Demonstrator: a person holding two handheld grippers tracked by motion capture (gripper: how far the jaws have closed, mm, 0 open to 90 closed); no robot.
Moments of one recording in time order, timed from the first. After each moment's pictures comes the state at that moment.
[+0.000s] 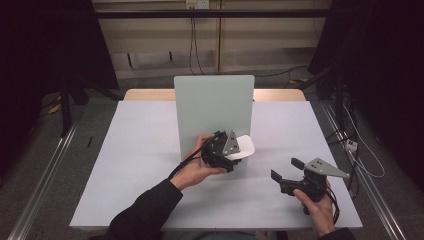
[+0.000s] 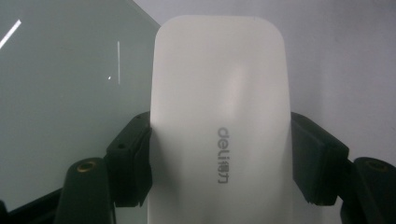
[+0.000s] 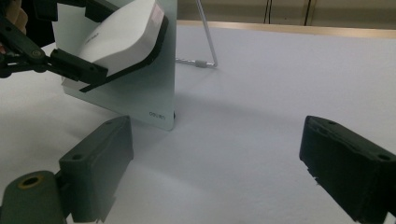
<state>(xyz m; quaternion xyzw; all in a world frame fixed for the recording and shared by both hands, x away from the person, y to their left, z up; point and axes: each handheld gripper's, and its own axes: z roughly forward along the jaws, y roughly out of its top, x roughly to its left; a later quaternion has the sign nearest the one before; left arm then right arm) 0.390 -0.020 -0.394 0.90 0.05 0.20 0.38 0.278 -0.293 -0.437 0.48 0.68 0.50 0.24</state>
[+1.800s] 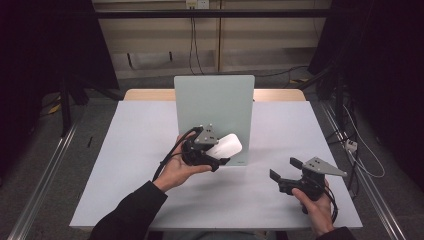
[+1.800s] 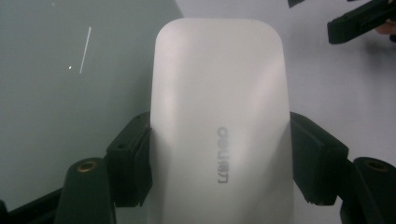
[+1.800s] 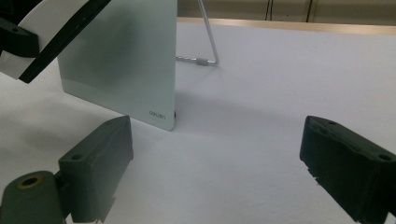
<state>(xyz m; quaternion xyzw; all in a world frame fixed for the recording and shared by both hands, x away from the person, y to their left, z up) 0.389 0.033 -0.378 0.89 0.12 0.10 0.43 0.281 -0.291 -0.439 0.48 0.68 0.49 0.24</state>
